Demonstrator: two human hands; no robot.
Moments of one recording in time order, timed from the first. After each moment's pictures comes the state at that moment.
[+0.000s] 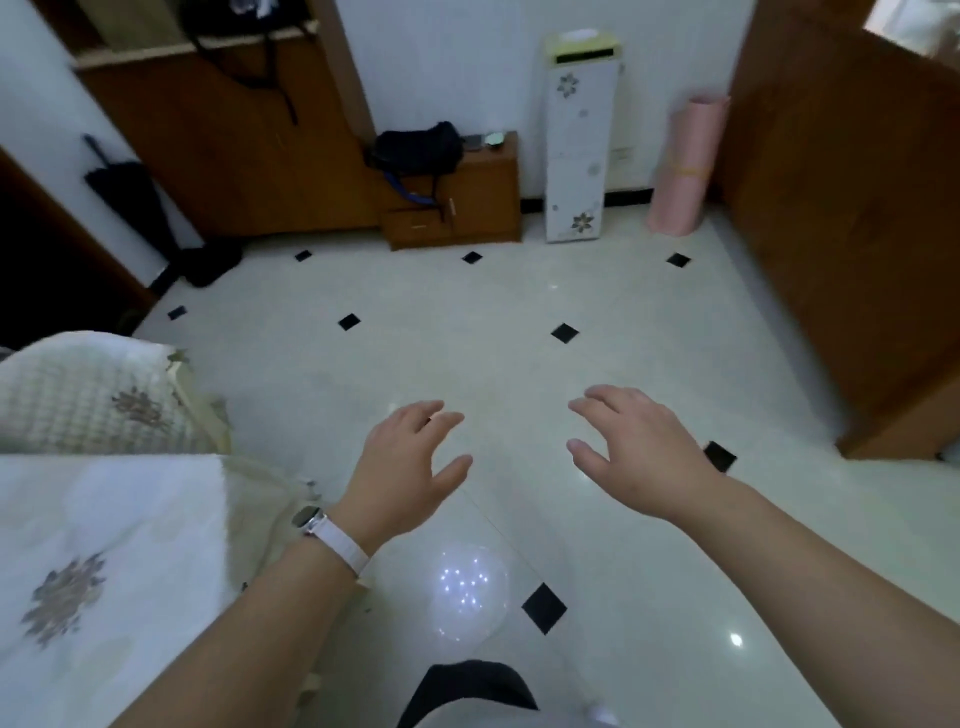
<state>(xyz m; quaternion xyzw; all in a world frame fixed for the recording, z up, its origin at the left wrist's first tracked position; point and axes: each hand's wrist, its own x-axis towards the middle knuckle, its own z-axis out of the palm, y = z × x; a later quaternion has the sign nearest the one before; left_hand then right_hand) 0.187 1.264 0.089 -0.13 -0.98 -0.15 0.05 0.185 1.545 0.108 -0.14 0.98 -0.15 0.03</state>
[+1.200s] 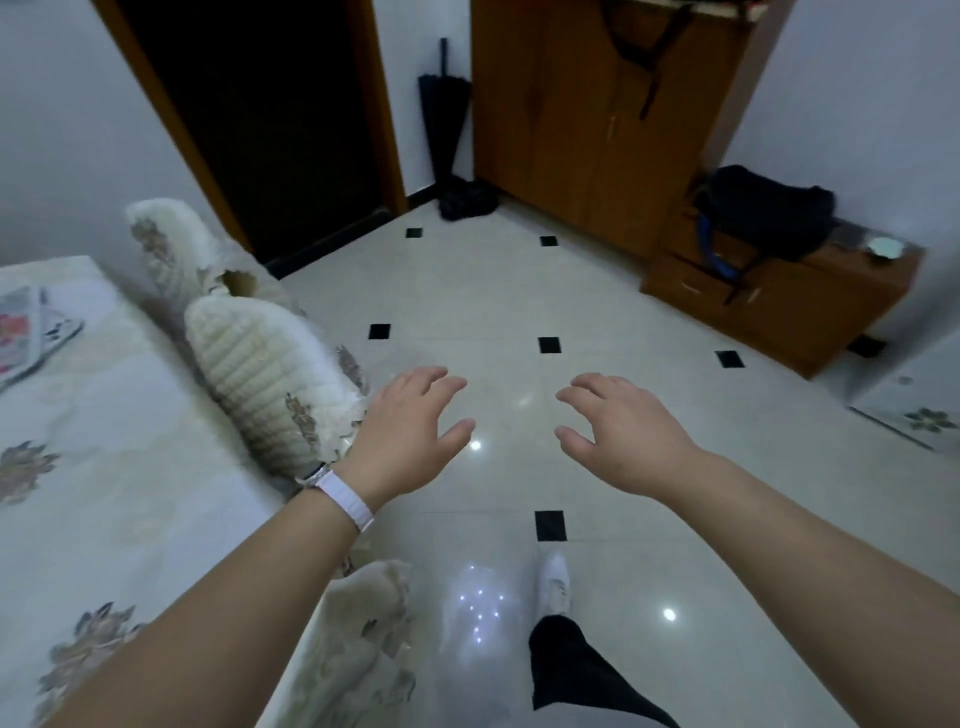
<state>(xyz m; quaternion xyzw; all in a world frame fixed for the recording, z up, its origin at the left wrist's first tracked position) -0.140 0.882 0.071 0.21 -0.96 -0.14 0.08 -0.306 1.086 0.101 -0.49 0.87 -0.06 0.09</state>
